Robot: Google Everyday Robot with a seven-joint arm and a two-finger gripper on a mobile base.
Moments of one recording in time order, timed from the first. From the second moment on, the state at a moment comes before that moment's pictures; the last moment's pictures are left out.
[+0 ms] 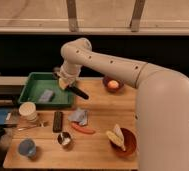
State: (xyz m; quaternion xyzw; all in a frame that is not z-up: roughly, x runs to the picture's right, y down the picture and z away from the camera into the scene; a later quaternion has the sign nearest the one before) arm -0.141 -0.020 0.768 -0.34 -0.07 0.40 0.85
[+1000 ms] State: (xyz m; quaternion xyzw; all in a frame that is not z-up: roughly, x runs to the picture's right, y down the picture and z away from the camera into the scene) arm -0.188 0.026 0.734 -0.43 -0.09 0.33 0.84
